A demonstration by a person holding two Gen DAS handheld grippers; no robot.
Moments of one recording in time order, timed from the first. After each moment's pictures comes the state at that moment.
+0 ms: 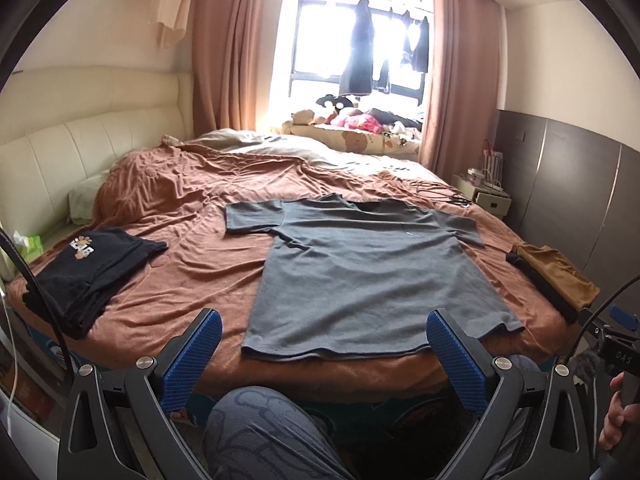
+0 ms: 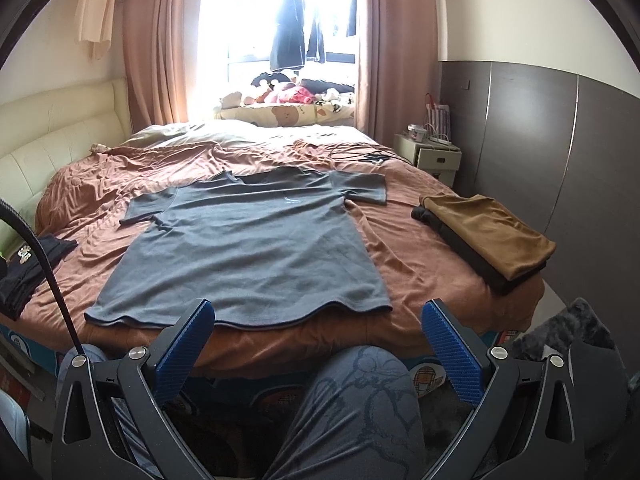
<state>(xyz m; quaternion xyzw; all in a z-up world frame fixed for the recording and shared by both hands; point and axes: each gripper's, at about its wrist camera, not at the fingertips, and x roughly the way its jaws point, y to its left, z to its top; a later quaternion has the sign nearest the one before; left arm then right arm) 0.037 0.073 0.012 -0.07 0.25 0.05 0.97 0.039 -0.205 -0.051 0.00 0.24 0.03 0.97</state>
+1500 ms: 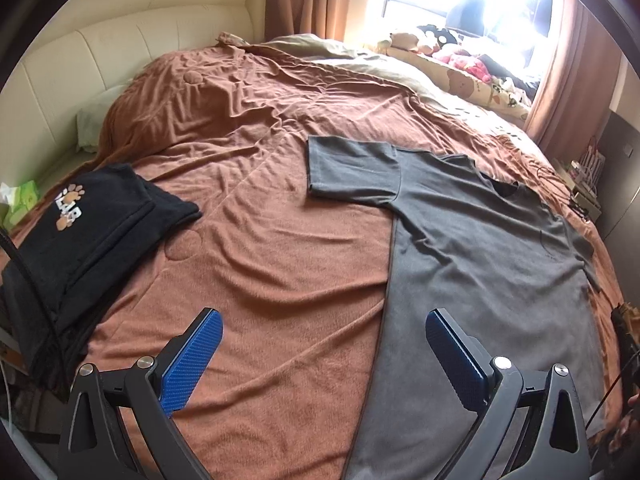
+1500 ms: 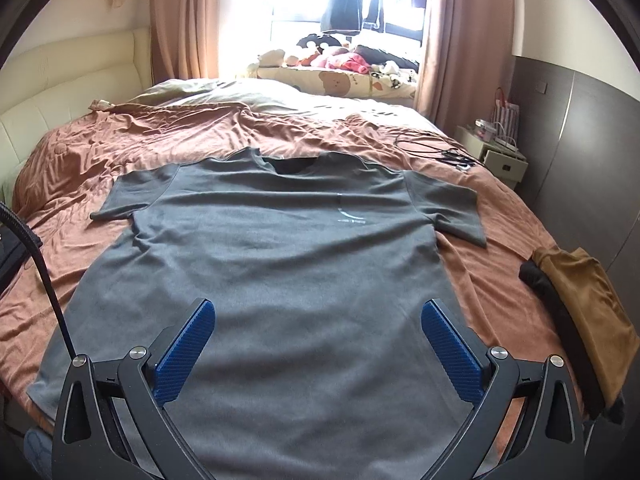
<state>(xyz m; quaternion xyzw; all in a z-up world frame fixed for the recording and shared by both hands) 0.288 0.260 -0.060 -0.15 0.38 0.14 0.90 0.307 -0.125 -0.067 -0.05 0.27 0.10 0.96</state>
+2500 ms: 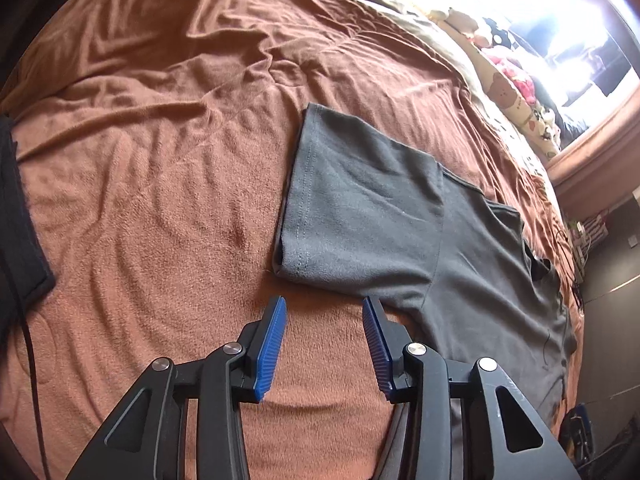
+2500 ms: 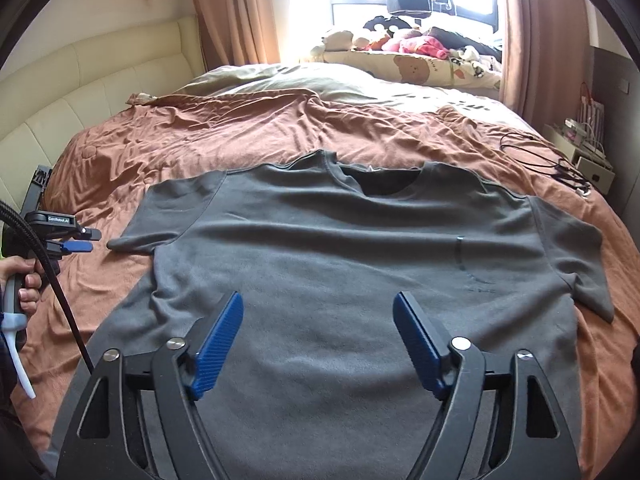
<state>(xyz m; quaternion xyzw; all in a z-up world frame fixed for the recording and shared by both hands) 0.503 0.368 -0.146 -0.32 0.45 0.11 0.82 0.475 -0.077 -0.092 -0.04 0.31 0.23 0.92</state>
